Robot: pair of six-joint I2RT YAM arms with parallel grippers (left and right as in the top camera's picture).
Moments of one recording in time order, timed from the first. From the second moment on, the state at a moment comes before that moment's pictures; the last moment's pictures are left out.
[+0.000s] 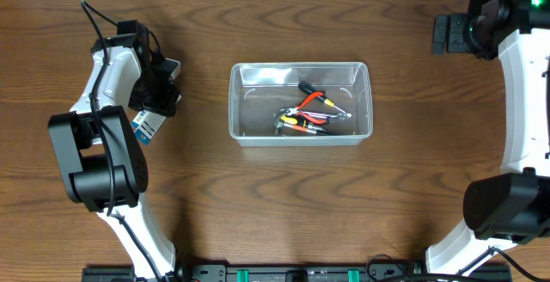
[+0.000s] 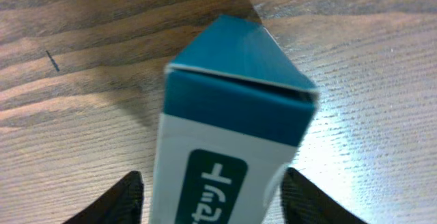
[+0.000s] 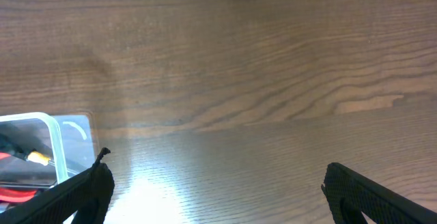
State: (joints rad) left arm 0.14 2.08 1.56 -1.05 0.00 0.44; right arm -0.10 1.86 1.98 -1.23 0.09 -0.01
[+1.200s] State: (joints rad) left arm 0.14 1.89 1.57 -1.02 0.00 0.45; right arm -0.10 1.86 1.98 -1.23 0.09 -0.01
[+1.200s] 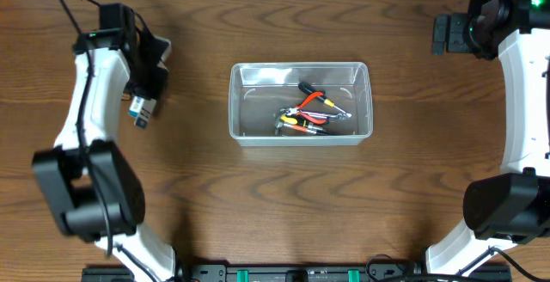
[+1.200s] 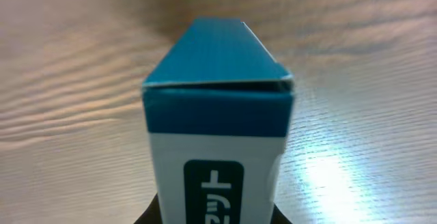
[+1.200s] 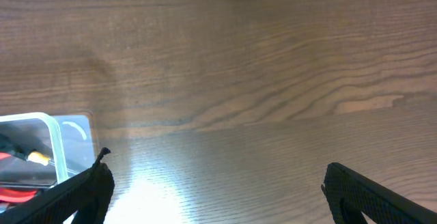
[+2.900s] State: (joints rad) left arm -0.60 1.86 1.57 -1.00 0.03 0.45; right arm -0.10 1.86 1.98 -1.23 0.09 -0.01
